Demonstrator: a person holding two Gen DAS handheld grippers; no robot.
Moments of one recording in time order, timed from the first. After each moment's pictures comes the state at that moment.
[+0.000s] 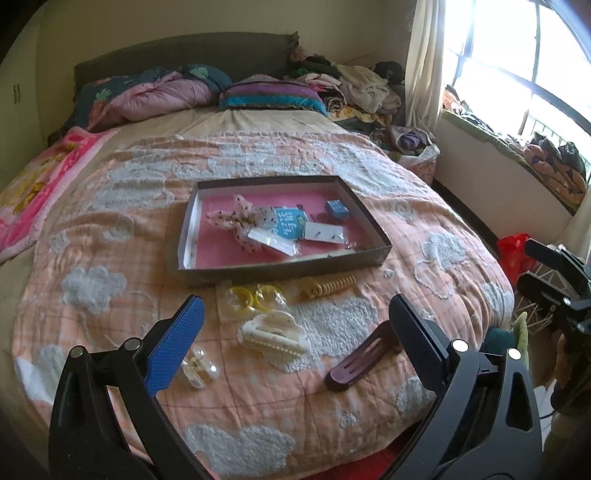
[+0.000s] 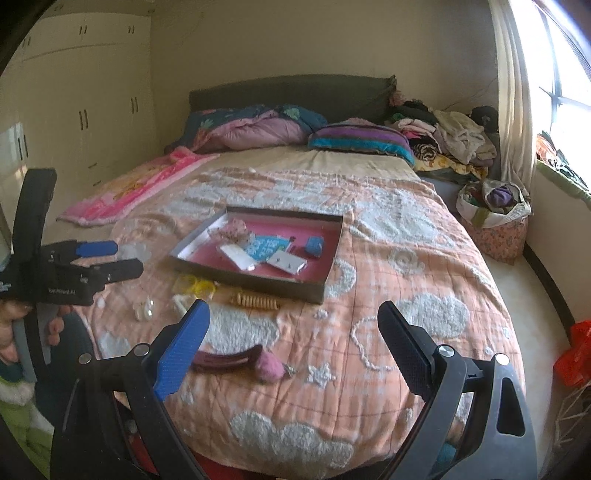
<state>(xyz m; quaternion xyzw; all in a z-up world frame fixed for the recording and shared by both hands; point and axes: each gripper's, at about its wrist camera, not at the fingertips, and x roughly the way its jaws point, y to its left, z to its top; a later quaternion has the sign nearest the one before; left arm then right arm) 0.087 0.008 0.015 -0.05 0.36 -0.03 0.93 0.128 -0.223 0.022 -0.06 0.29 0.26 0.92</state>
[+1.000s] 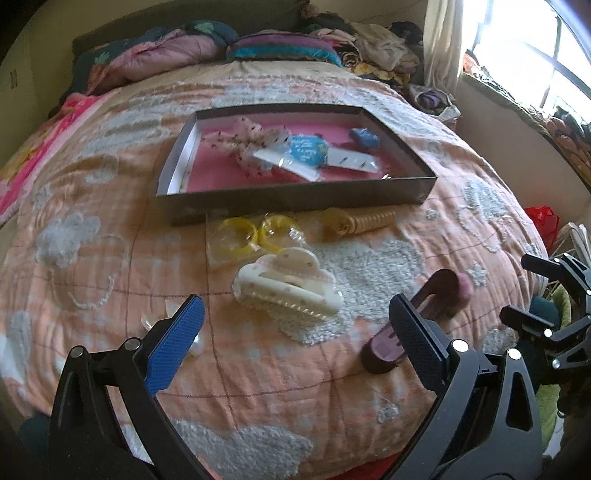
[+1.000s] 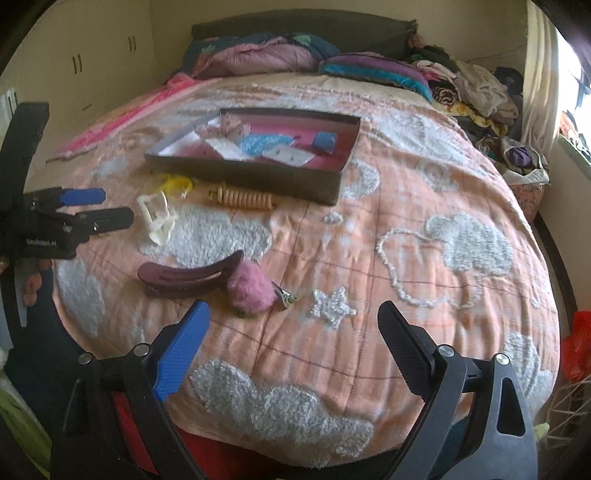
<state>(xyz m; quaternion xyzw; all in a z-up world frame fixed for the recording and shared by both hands) 0.112 0.010 -0.071 -0.04 0.44 0.00 0.90 0.159 -0.197 -0.089 -0.12 0.41 0.26 0.87</state>
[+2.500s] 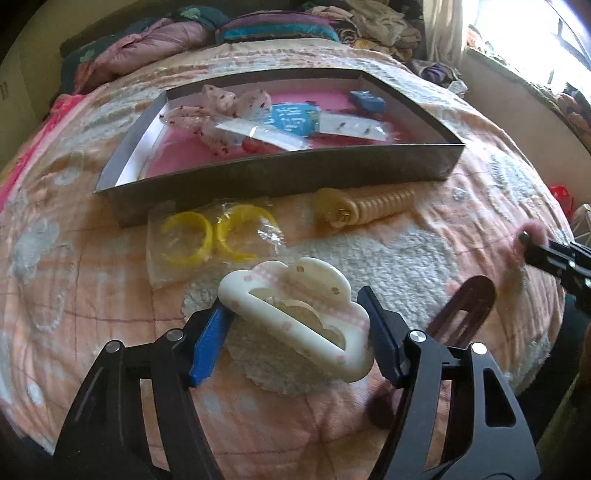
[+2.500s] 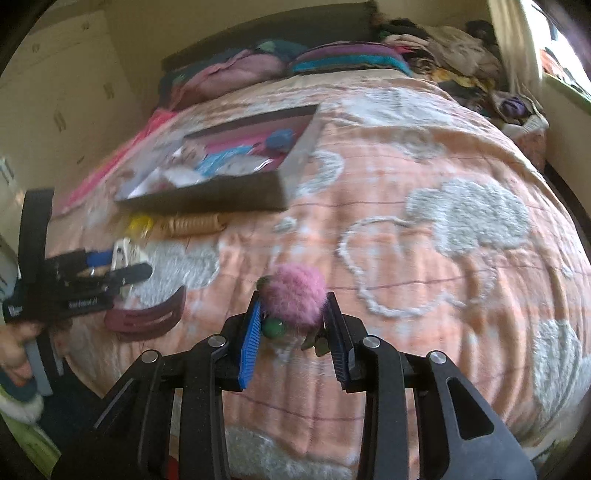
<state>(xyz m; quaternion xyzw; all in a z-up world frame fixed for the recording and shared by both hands) 0.154 -0.014 -0.110 -0.01 0.46 0.00 0.89 0.213 -0.247 -0.111 0.01 0.41 0.26 0.87</state>
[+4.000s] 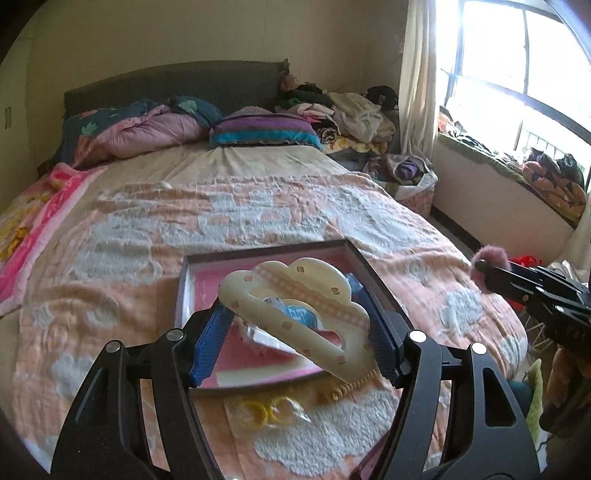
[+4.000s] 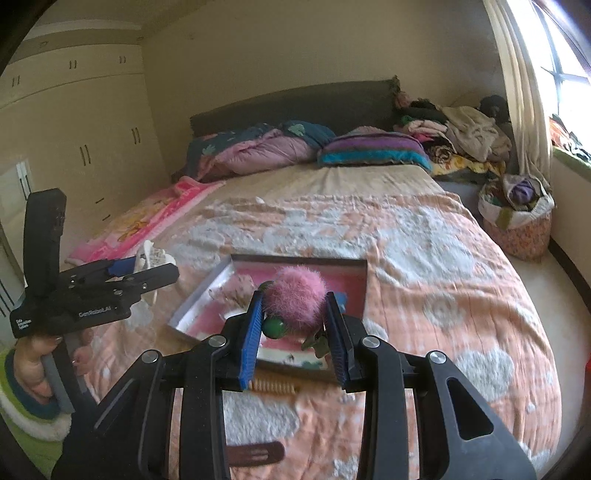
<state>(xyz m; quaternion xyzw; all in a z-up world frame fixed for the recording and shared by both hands) 0.188 0.032 0.048 -0.03 0.30 -0.04 0.95 0.233 -0.177 0.047 0.00 0.27 0.29 0.92</state>
